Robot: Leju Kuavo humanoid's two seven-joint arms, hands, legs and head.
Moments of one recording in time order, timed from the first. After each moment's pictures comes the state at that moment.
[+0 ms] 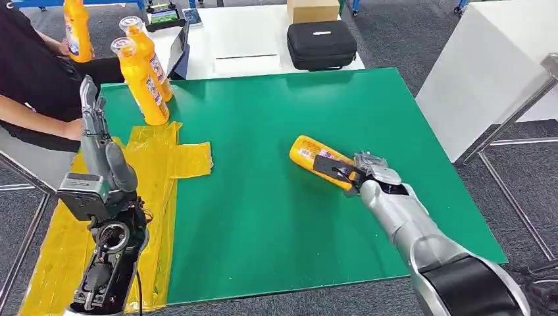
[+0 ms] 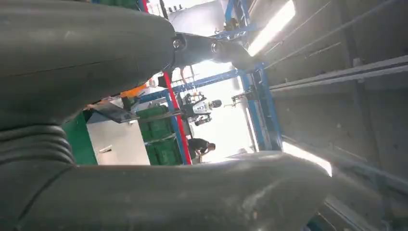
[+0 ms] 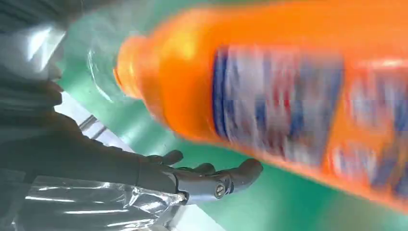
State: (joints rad) left arm -0.26 -0.02 -0.21 -1.60 -0.20 0.44 -0.53; right arm -0.81 0.00 0.45 -0.41 0.96 0.01 0.36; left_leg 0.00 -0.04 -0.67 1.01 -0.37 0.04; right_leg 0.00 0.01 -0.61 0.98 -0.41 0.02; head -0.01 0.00
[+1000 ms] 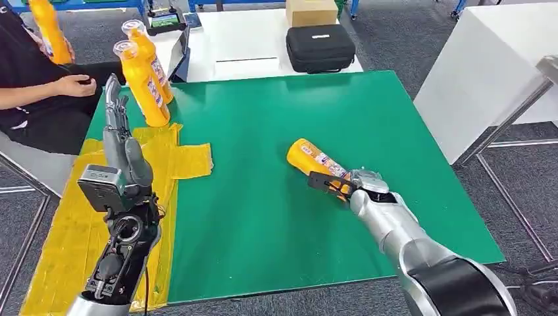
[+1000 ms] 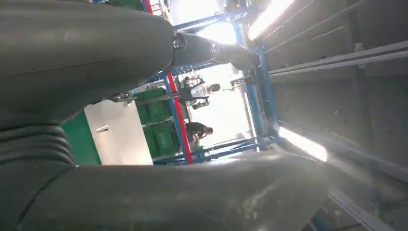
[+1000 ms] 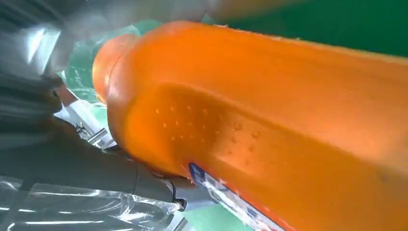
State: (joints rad) left arm -0.32 -0.02 -0.27 -1.50 -0.13 0.45 -0.56; right arm -0.80 0.06 0.40 -0.30 1.01 0.10 0.42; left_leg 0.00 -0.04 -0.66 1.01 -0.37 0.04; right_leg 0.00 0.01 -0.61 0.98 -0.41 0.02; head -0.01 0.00
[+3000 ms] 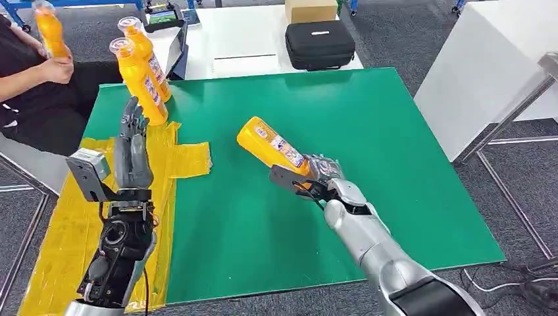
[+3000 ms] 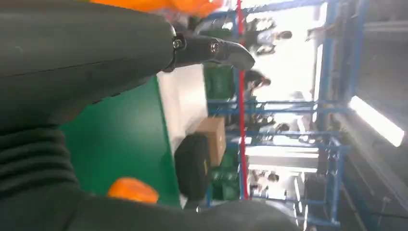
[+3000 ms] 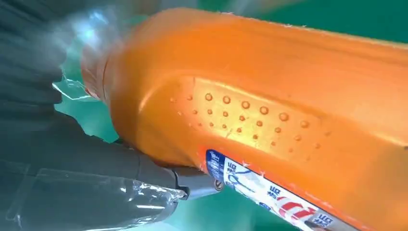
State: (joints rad) left arm -0.29 0.00 -0.20 -1.44 0.15 0.18 -0.38; right arm -0.68 0.14 0.42 -0.56 0.94 -0.18 0.14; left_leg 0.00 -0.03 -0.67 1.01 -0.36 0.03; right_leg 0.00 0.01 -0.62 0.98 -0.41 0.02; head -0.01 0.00
